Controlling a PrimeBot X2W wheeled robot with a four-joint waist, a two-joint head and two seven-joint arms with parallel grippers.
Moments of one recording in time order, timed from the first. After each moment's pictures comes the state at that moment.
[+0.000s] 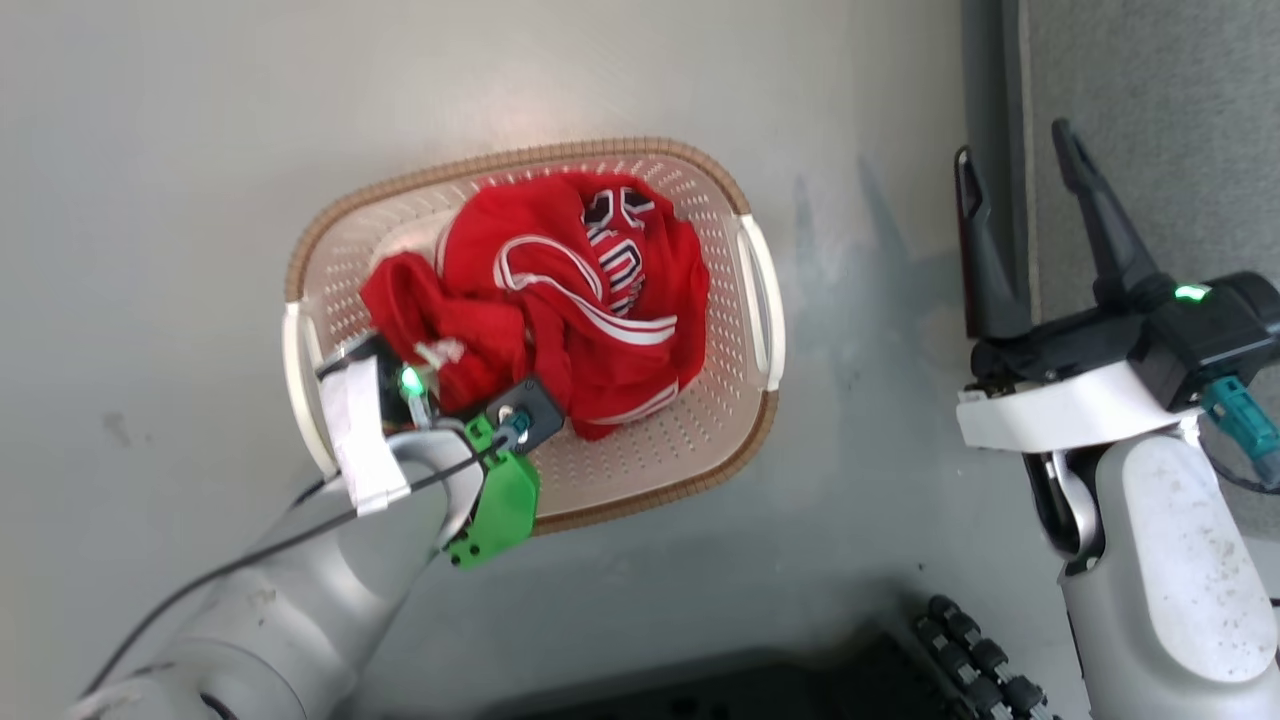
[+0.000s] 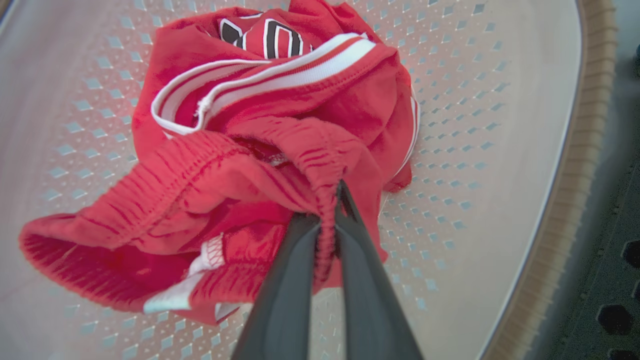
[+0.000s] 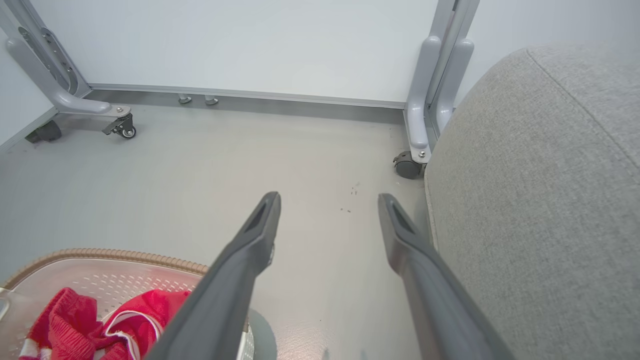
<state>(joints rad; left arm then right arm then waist) -0.92 0.13 -1.28 1.15 -0.38 -0.13 -0.23 -0.39 -0.05 0.03 -0.01 0.06 0.13 -0.26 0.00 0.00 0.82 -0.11</state>
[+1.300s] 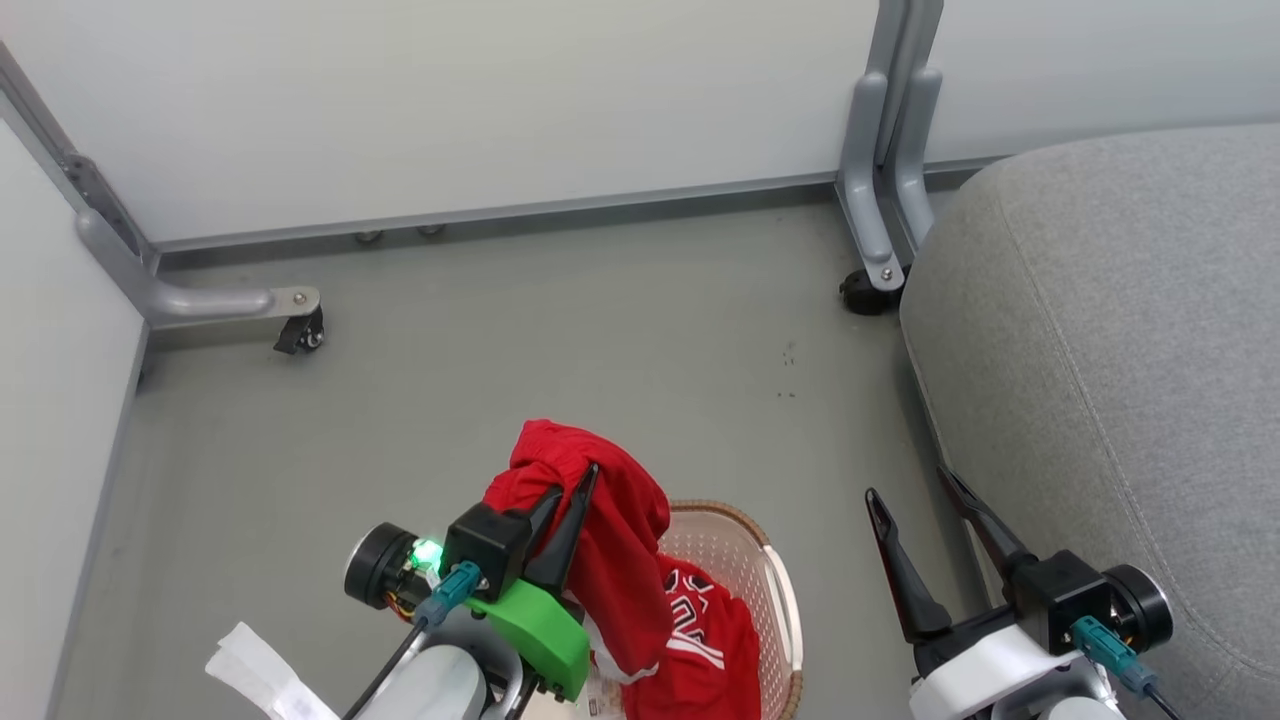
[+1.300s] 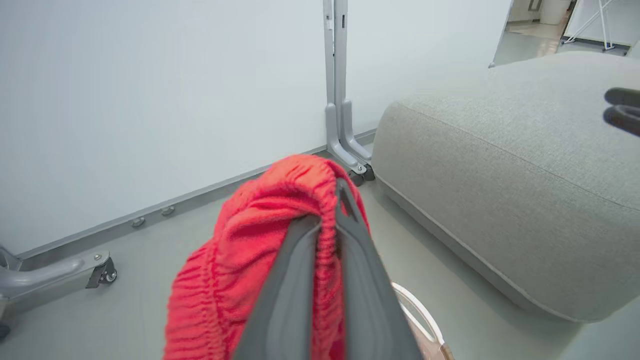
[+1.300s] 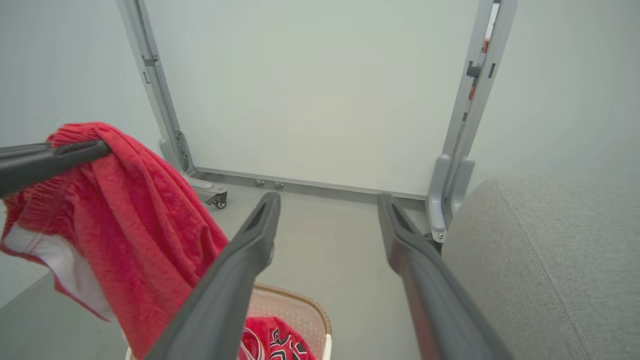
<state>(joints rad) -0.32 0.17 -0.68 0.46 -0.38 -0.01 -0.26 0.00 -0.05 0.14 0.11 0.06 0.13 -0.26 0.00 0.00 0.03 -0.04</state>
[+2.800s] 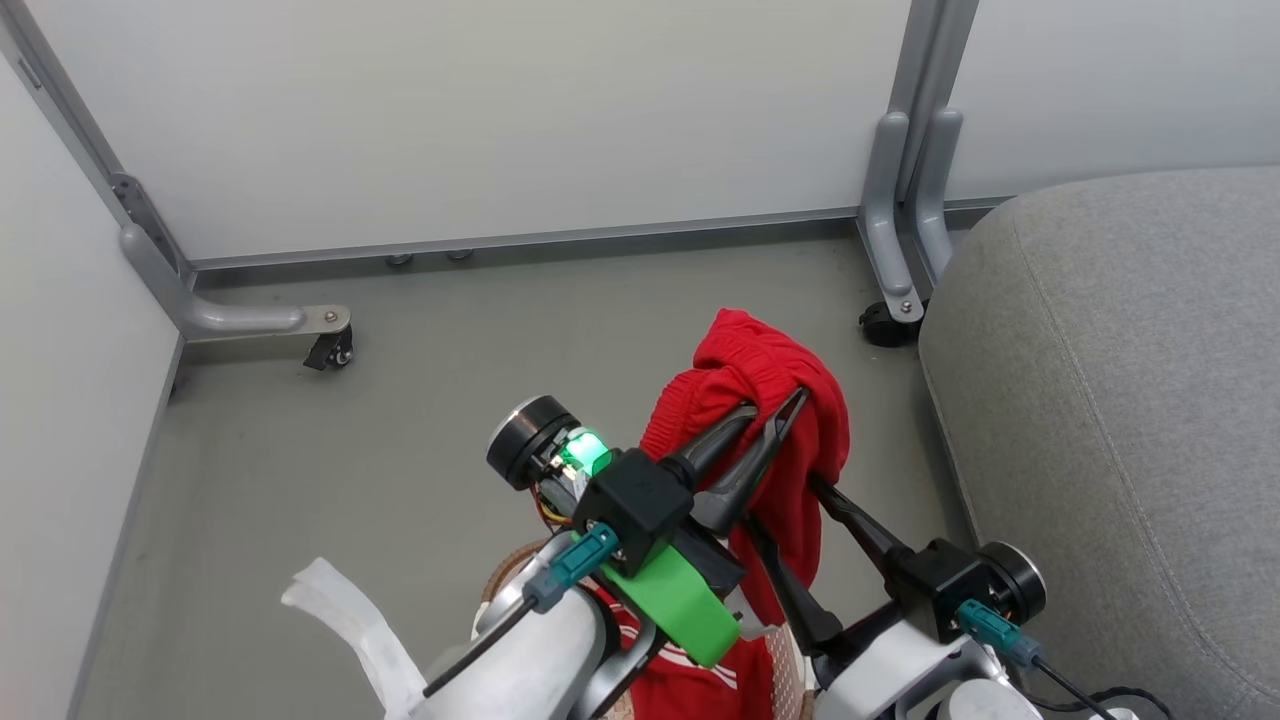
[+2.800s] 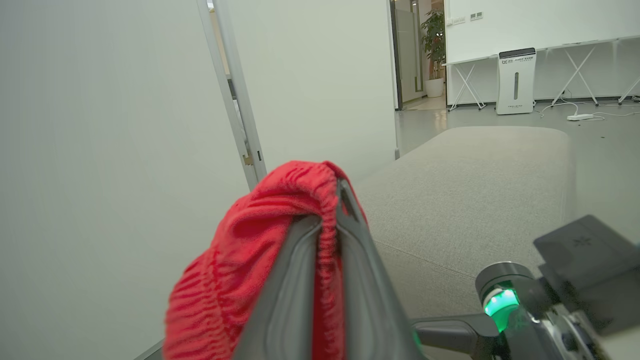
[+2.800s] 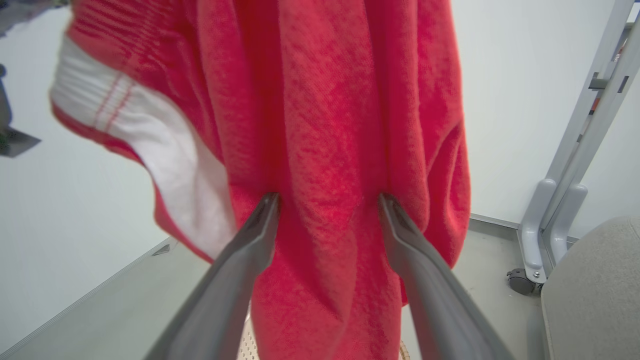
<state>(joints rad) -0.42 0.09 -0.76 0.12 -0.29 -0.10 -0.17 -0.11 -0.05 0.37 0.21 0.15 0.13 -0.26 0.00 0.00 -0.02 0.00</state>
